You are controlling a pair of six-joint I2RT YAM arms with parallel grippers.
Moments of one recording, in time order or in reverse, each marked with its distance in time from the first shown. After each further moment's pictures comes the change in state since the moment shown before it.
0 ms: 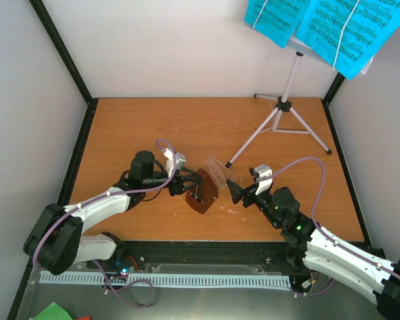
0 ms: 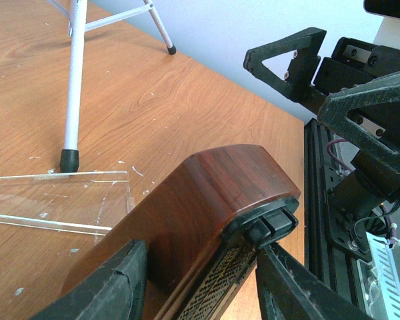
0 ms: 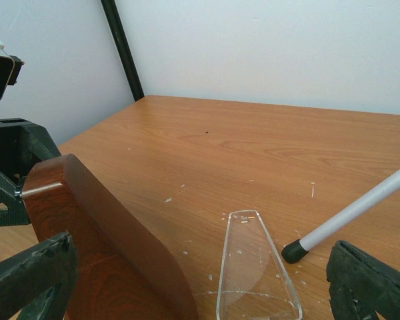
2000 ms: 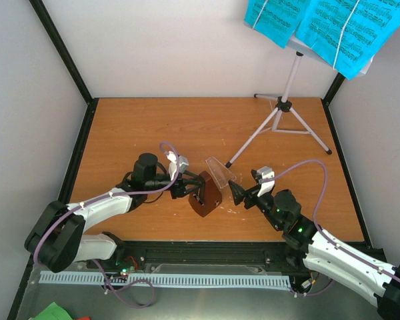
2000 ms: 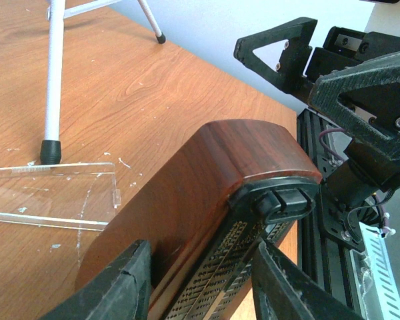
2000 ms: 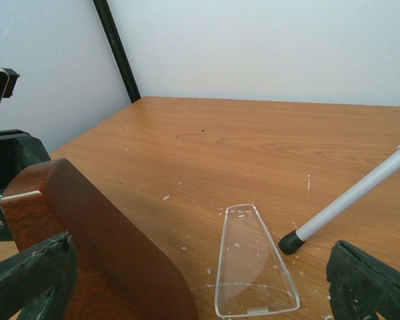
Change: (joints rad) left arm -0.032 0.021 -0.014 0.017 -0.003 0.000; right arm 0.000 -0.048 -0.031 -0.016 0.016 0.030
